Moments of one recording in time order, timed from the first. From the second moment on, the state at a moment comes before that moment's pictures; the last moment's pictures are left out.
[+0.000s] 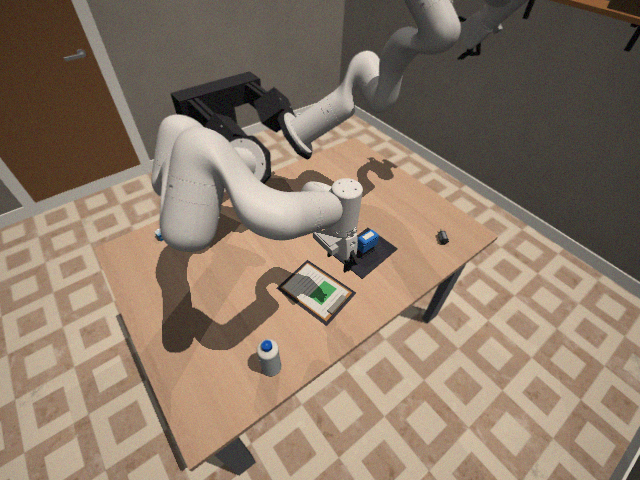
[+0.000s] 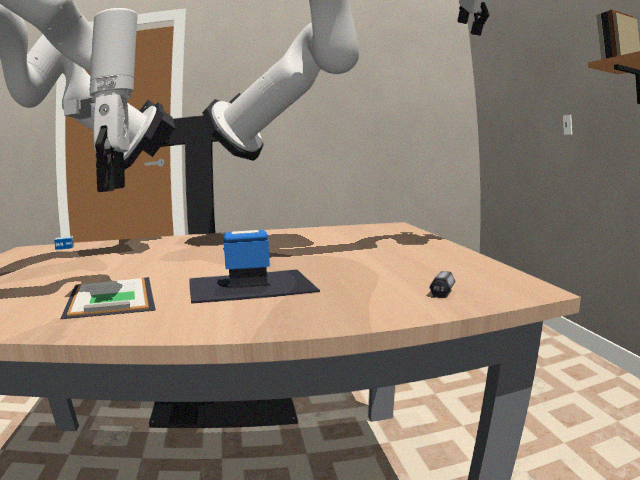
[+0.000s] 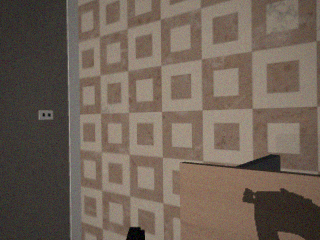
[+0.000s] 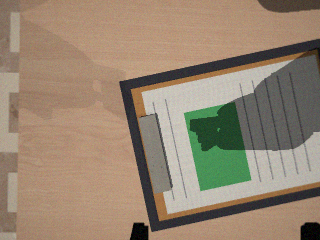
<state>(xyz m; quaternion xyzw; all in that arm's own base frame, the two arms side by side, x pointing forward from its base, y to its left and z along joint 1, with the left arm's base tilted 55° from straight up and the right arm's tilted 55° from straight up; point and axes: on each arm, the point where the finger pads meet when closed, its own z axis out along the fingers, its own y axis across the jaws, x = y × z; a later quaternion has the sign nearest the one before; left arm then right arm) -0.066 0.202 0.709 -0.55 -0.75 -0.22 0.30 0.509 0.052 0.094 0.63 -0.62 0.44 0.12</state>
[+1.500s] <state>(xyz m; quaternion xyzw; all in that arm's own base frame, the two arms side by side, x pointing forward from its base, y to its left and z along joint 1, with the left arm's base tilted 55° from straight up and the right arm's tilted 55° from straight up) -0.066 0.202 0.709 -0.55 -0.75 -0.22 0.30 0.492 0.163 -0.141 0.63 -0.62 0.44 0.12</state>
